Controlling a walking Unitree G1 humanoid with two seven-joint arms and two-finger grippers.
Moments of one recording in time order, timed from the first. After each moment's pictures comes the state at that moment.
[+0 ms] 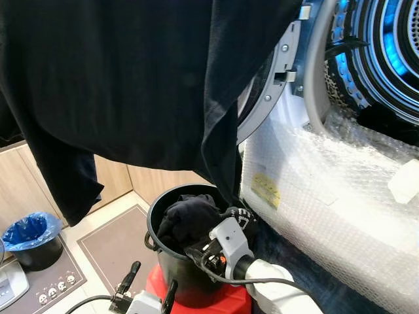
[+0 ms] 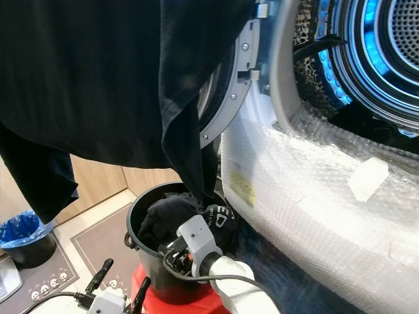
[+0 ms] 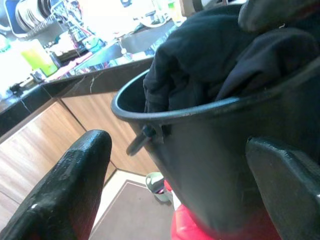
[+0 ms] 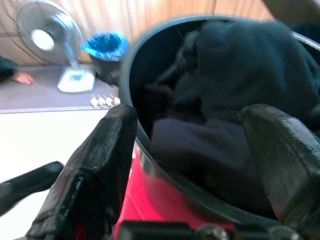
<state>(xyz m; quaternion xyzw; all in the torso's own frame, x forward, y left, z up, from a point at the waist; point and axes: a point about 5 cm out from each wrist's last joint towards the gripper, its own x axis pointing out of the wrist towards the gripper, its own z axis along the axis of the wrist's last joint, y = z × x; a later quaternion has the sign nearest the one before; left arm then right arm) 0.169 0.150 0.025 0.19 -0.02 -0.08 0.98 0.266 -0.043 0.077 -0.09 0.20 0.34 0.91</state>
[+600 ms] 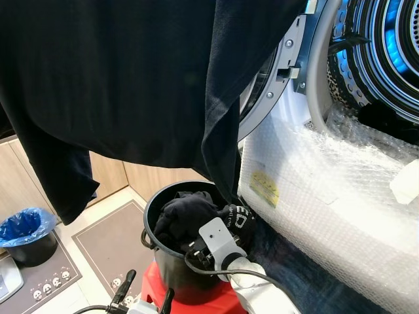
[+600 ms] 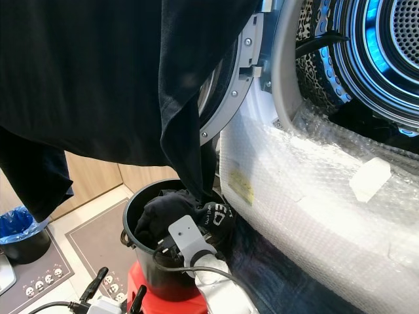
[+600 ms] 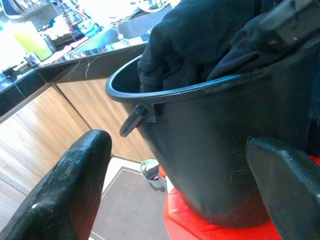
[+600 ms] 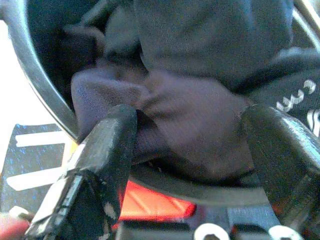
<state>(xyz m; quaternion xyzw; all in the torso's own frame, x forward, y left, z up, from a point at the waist) 0.156 0.151 0.026 0.19 0.00 -0.07 0.98 0.275 -0.032 0.062 -0.20 0.25 0.22 0.92</state>
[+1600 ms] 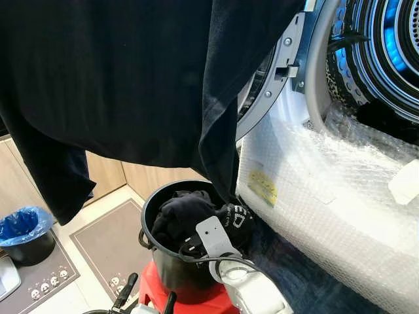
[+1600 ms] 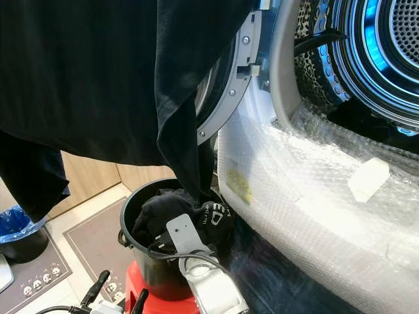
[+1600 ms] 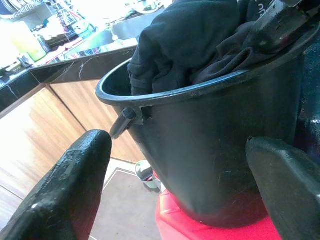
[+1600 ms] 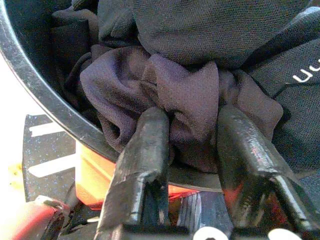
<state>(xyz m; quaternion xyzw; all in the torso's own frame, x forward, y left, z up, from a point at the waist) 0.151 0.147 0.027 0.19 0.00 -0.08 0.98 0.276 -0.019 0.067 -0.16 0.32 0.20 0.91</state>
